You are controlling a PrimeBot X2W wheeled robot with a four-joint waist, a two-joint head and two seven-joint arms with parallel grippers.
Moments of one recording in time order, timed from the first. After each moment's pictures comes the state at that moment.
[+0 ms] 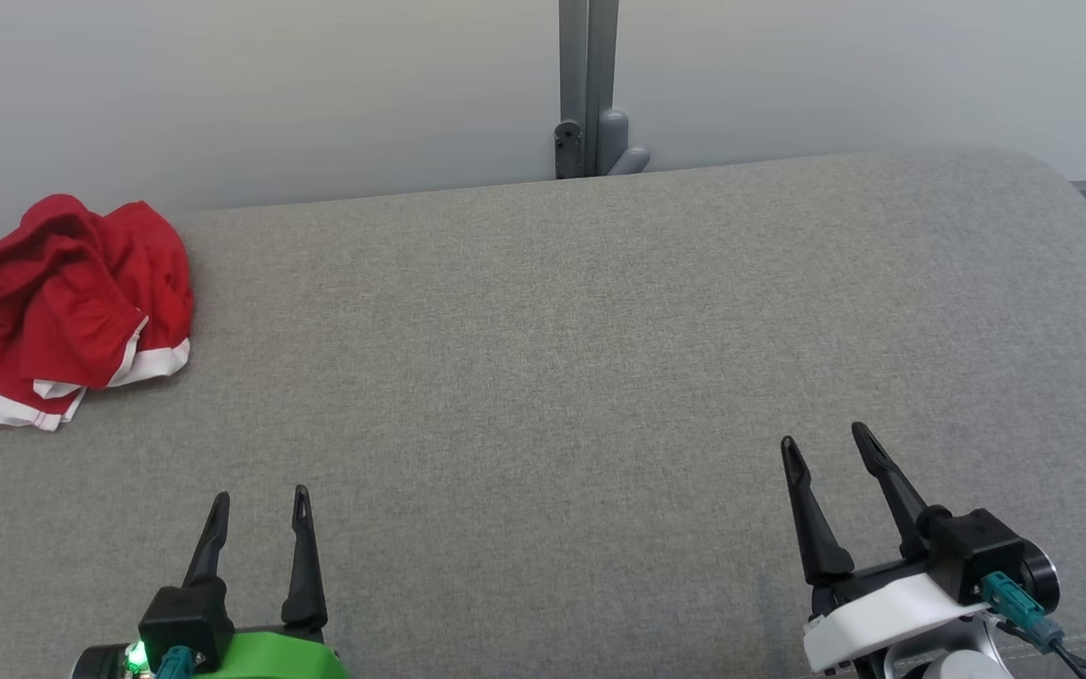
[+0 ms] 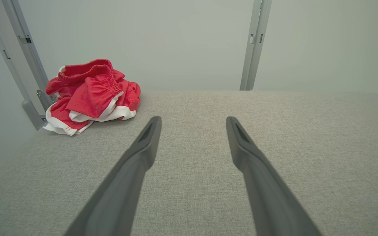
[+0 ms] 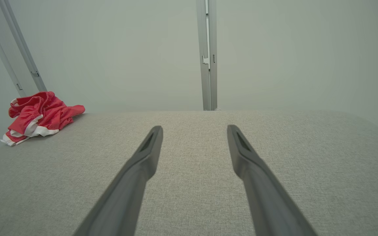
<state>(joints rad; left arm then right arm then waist) 0.04 0.05 -0.07 0.20 -0.14 0.01 -0.26 0.01 -0.05 0.12 0.10 0.13 0.13 -0.26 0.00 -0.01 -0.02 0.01</state>
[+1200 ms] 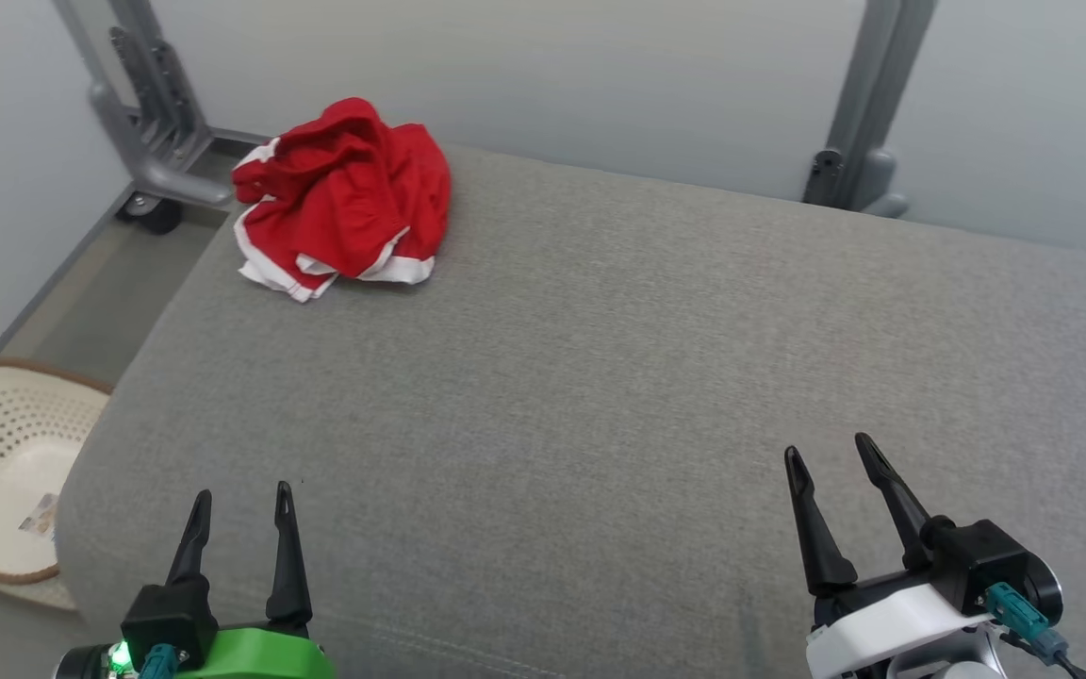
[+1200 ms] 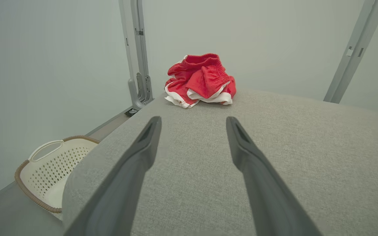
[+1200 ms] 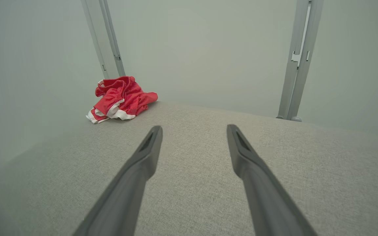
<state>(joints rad) 0.03 0.05 -0.04 0.20 -0.14 0.01 -0.26 0.04 -0.05 0.11 0.09 0.14 0.13 -0.26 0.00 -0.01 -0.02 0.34</state>
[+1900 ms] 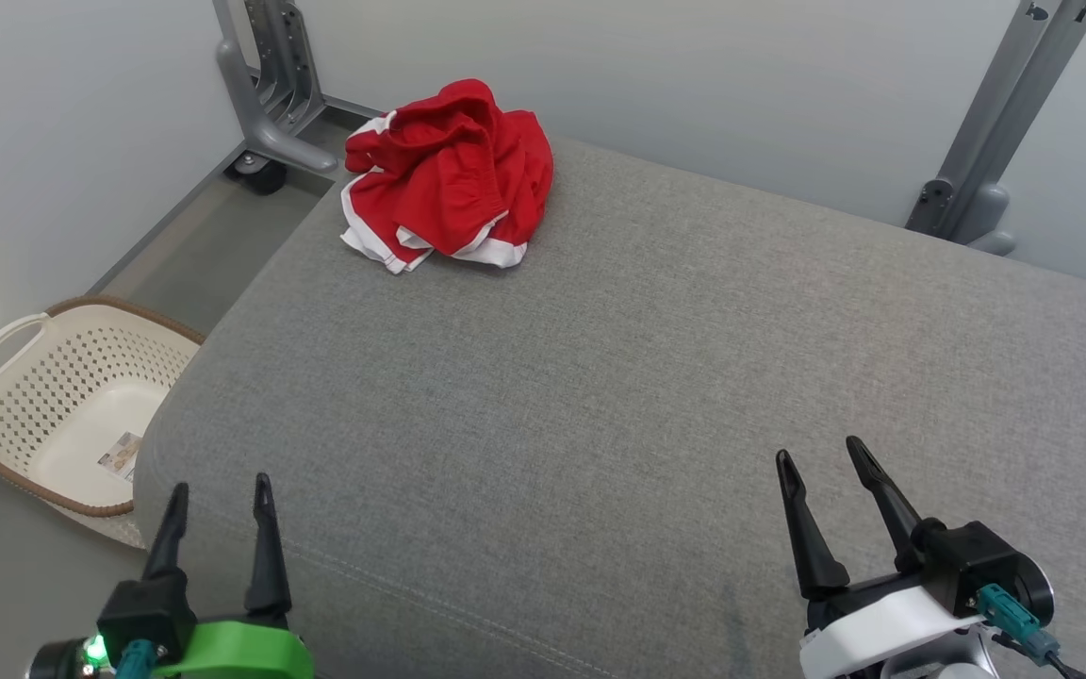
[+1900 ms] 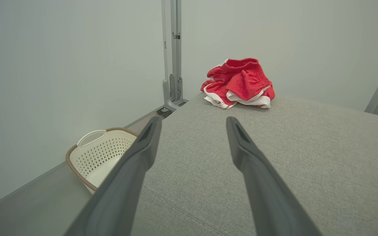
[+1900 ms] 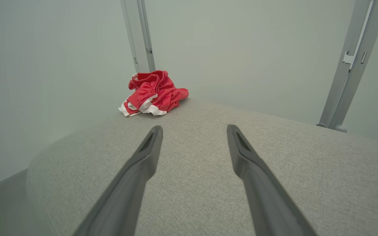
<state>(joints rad) 0.04 0.06 -0.02 0.18 -0.13 0.01 -0.26 0.03 -0.05 0.13 0.10 0.14 0.13 -0.26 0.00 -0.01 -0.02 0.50</state>
